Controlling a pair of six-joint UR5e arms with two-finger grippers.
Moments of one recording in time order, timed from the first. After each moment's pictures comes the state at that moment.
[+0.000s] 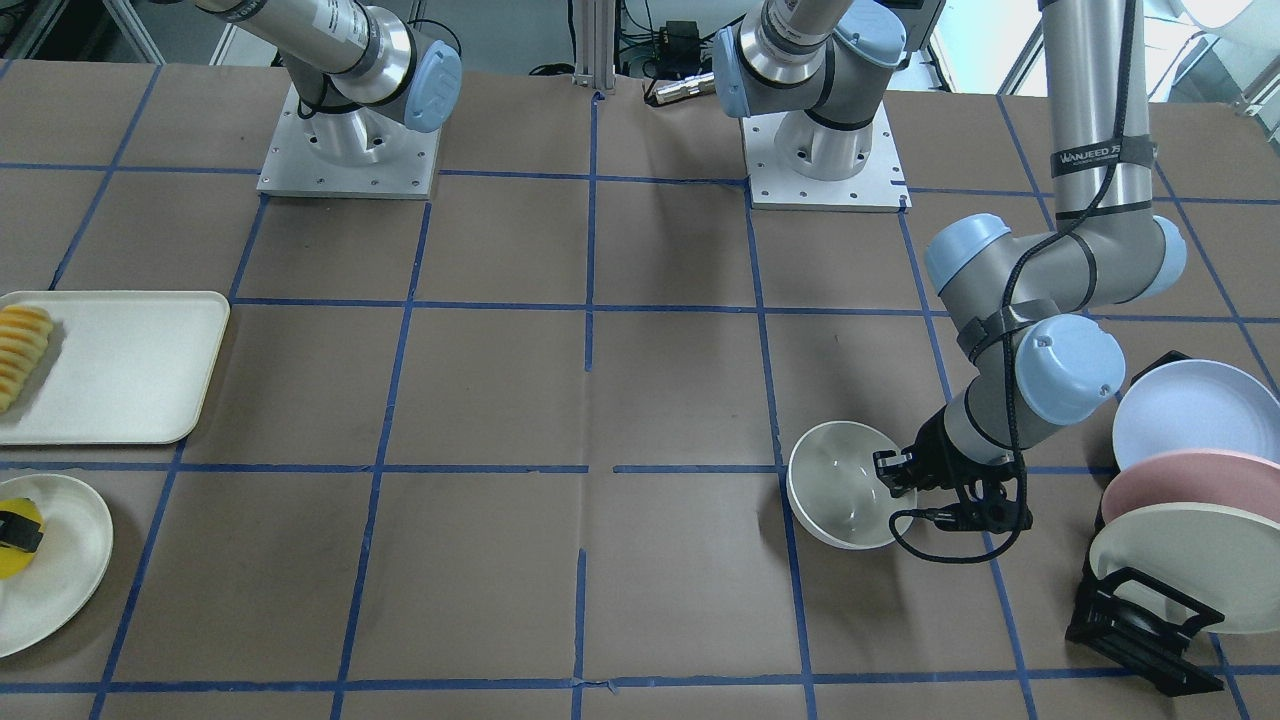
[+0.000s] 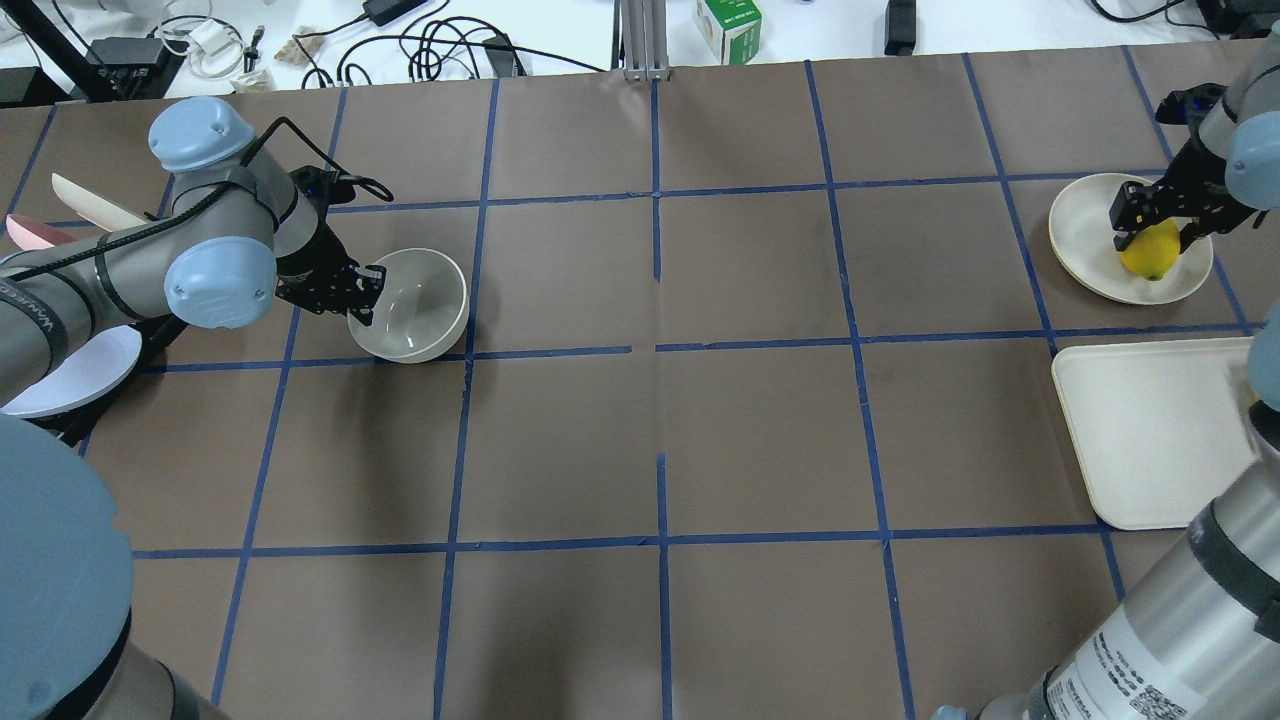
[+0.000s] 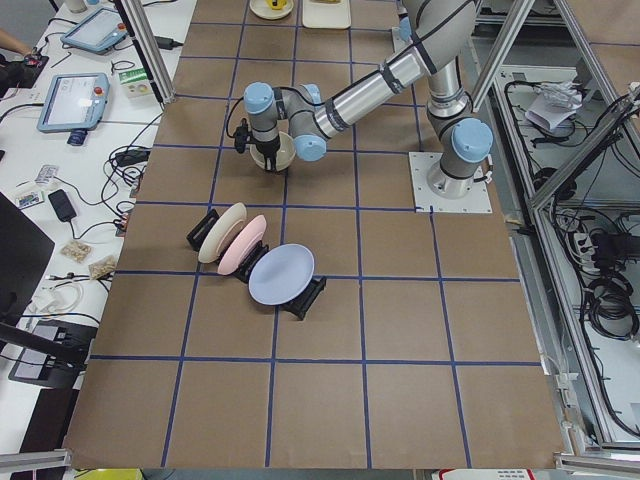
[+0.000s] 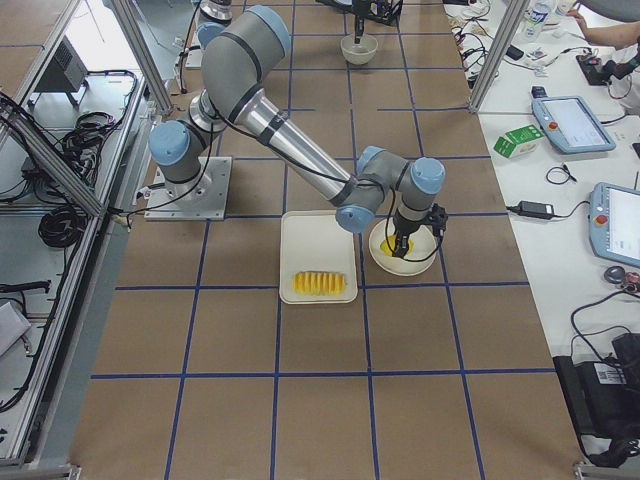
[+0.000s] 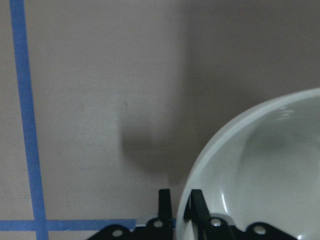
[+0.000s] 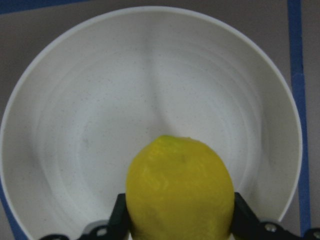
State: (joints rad) left arm -1.35 -2.00 -1.80 -0.95 1.54 0.21; right arm 1.05 -0.95 1.46 -2.07 -1.65 -0.36
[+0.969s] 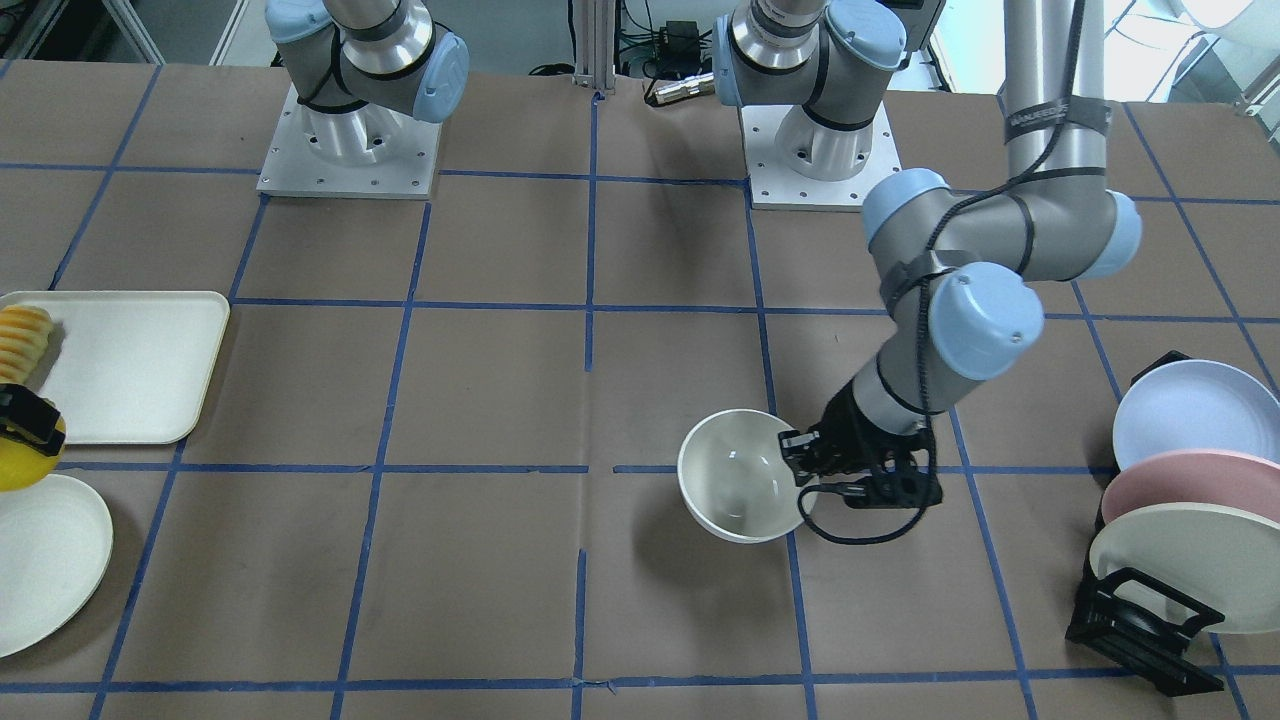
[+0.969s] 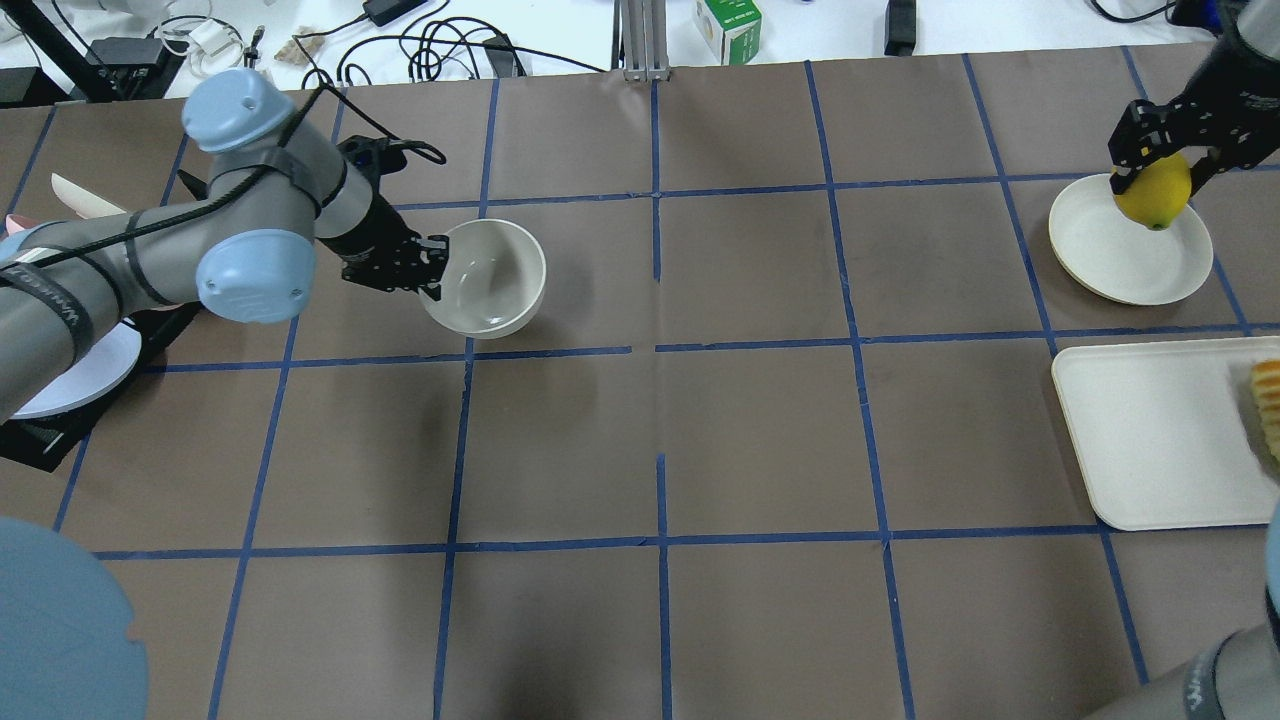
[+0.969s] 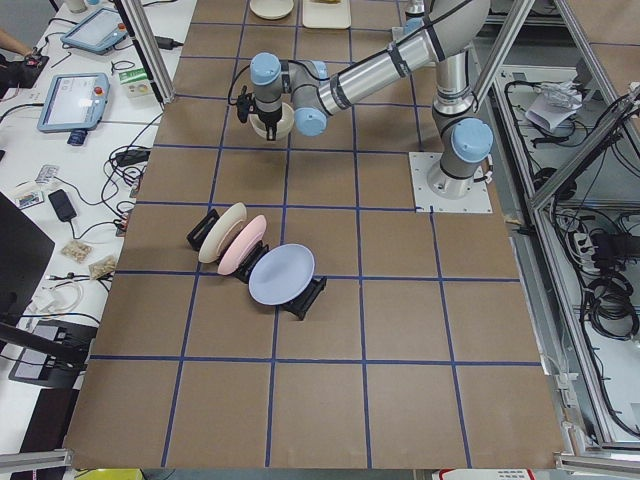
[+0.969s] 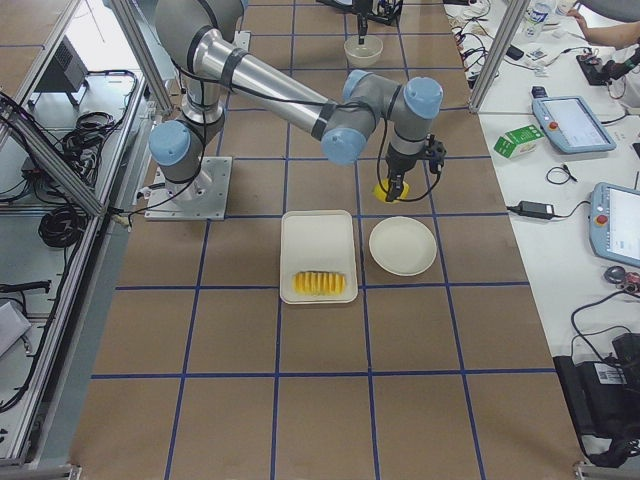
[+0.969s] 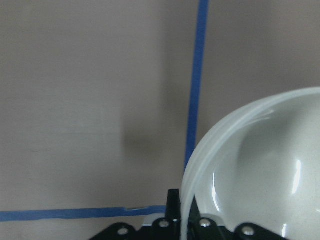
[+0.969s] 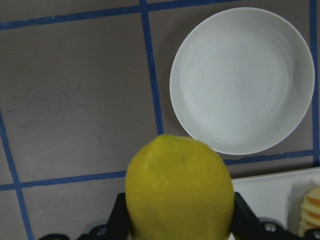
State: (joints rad) left arm -1.54 -1.93 -1.79 -0.96 1.39 -0.06; right arm 1.19 -1.26 1.45 -1.75 -1.58 -0.28
